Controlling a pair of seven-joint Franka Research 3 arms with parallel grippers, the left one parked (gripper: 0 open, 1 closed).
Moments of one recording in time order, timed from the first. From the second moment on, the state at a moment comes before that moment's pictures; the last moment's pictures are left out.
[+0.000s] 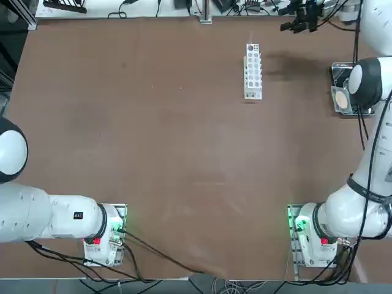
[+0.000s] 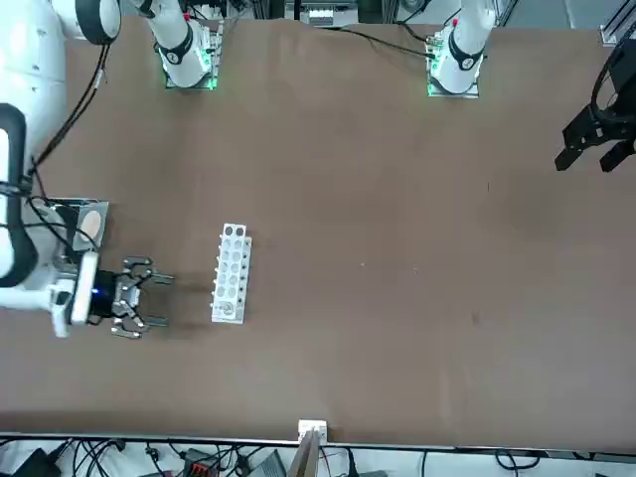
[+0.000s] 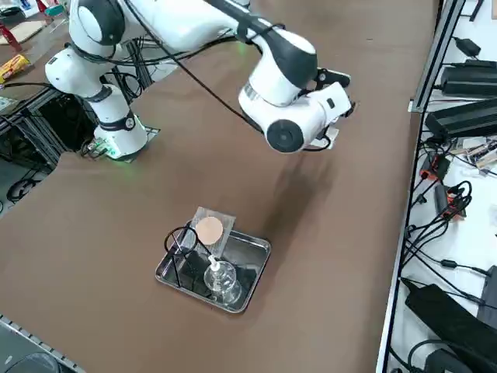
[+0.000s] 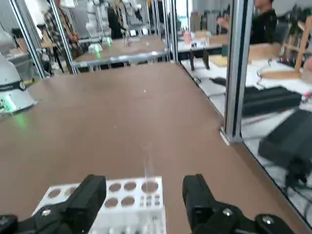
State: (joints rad) arm -0.06 0.77 -0.18 -1.31 1.26 1.58 -1.99
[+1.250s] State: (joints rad) arm -0.08 0.64 -0.50 -1.25 0.54 1.58 -1.38
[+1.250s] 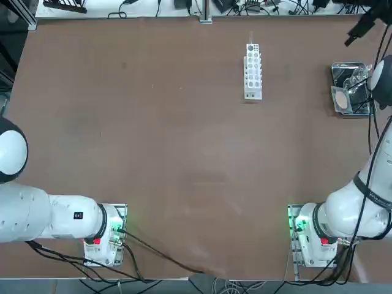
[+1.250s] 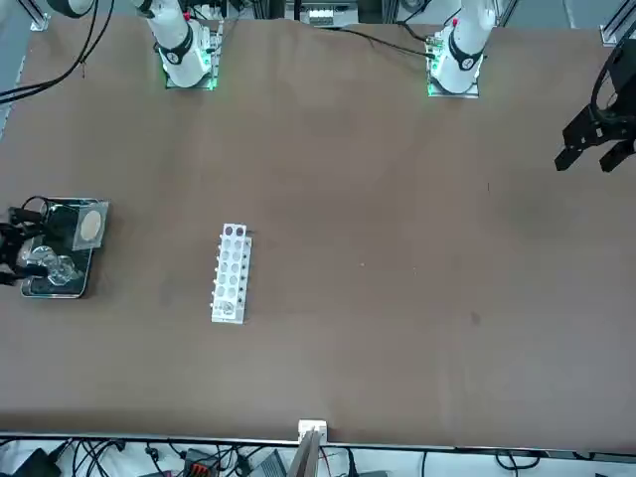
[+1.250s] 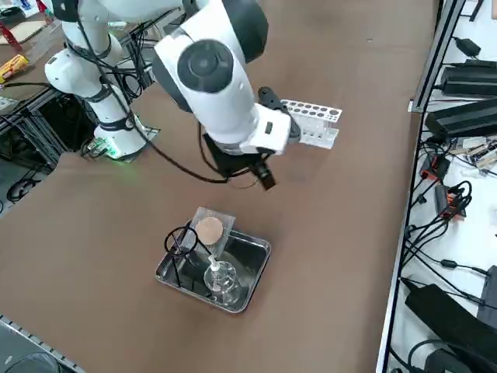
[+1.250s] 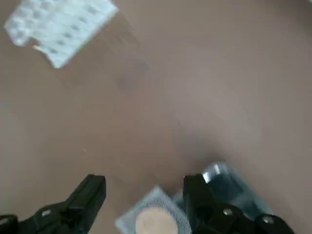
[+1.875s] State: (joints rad) arm -0.10 0.73 -0.57 -1.26 0.38 1.79 -1.06
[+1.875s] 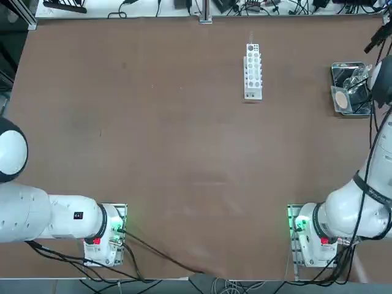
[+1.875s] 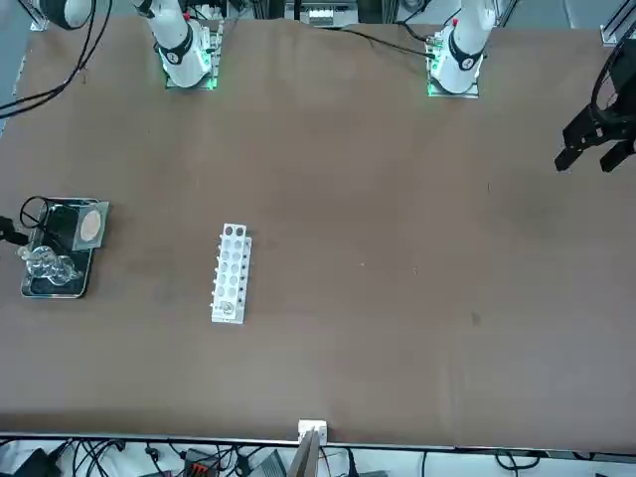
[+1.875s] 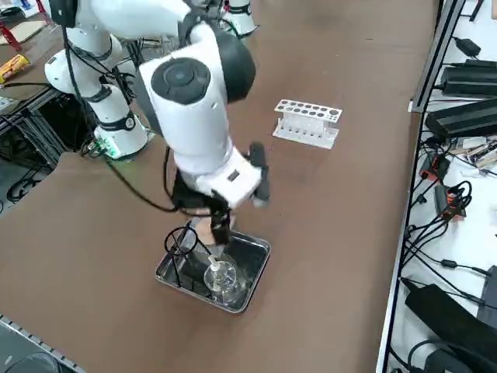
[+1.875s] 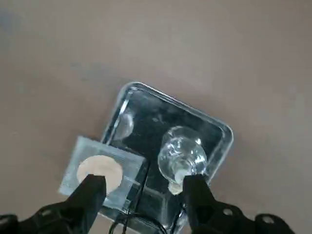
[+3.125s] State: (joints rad) arm -0.14 0.84 -0.58 -1.29 0.38 1.93 -0.86
